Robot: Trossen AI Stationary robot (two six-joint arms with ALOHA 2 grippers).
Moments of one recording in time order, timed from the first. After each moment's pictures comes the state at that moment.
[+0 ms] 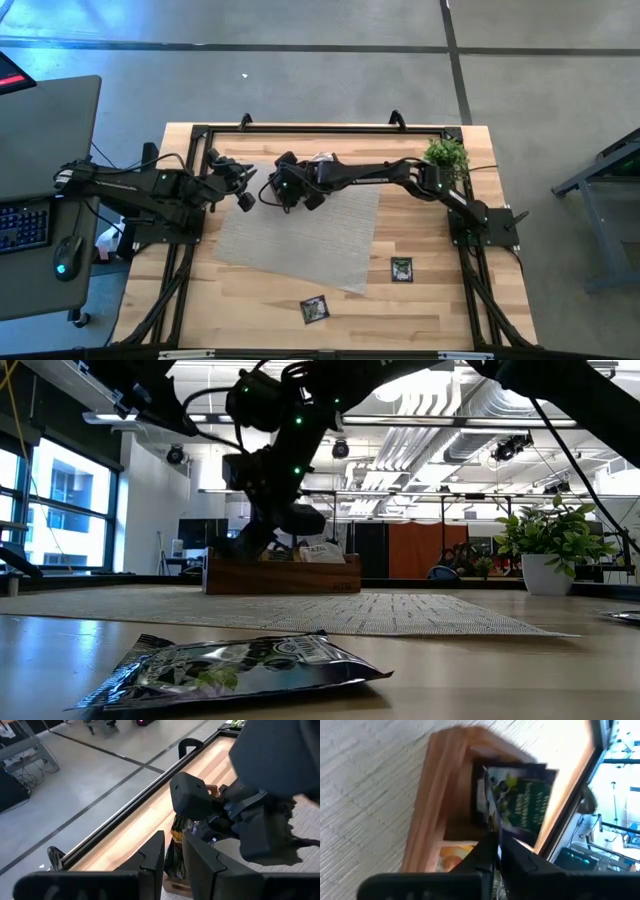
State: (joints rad) left arm -0.14 0.79 0.75 -0.56 -0.82 -0.32; right arm -0.11 2.34 2.02 -0.63 0.38 -0.97
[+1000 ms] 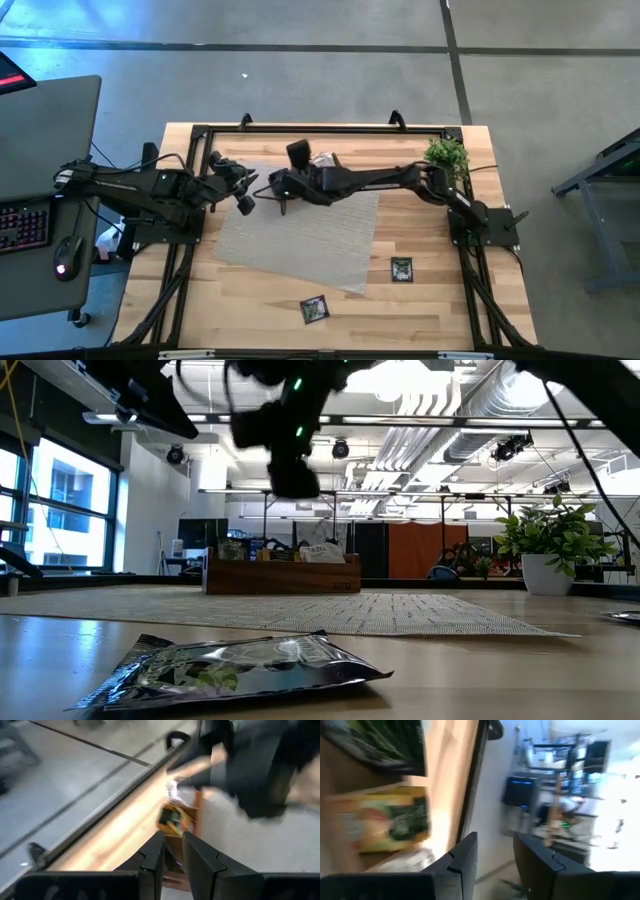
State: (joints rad) left arm -0.14 0.79 0.75 -0.58 -0.74 -0.35; right arm -0.04 2.26 2.02 -0.64 0.92 -0.74
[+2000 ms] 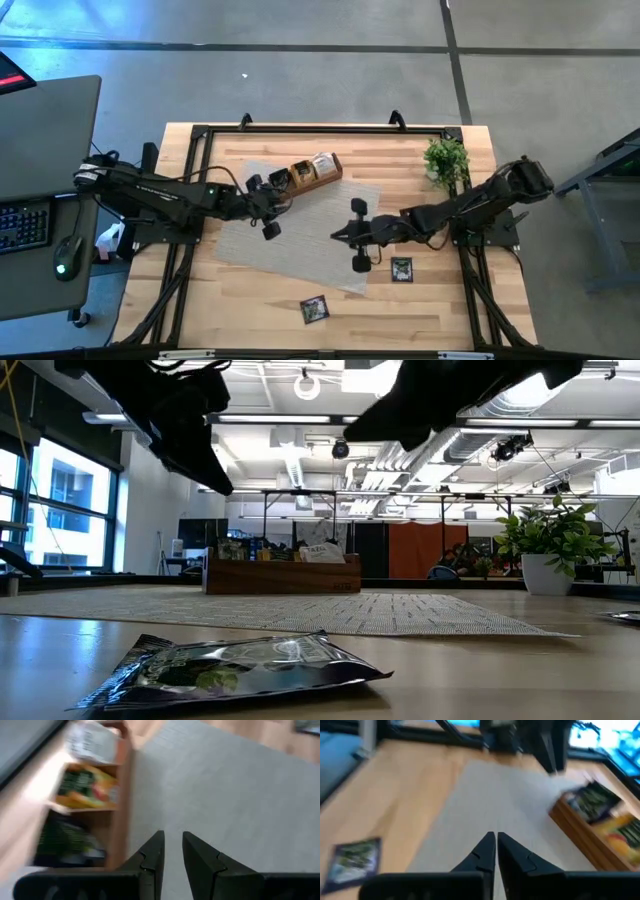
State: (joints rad) left arm -0.14 1.18 0.73 -0.33 -0.43 -0.34; right arm 0.27 1.51 0.82 0.25 0.28 0.04
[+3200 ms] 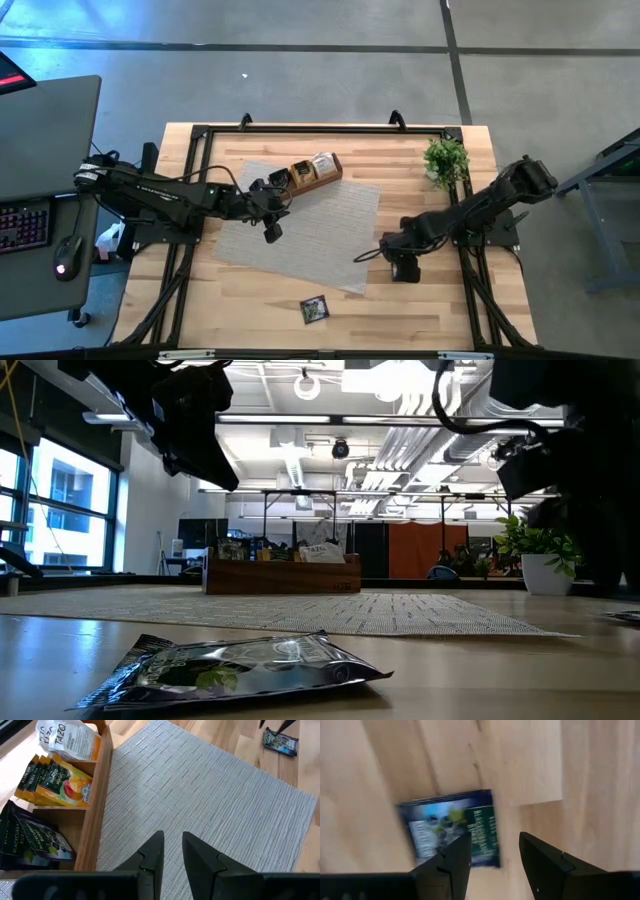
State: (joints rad) left arm -0.14 1.18 0.74 -0.28 -0.34 -0.42; right arm 0.35 1.49 0.78 -0.74 -0.08 0.56
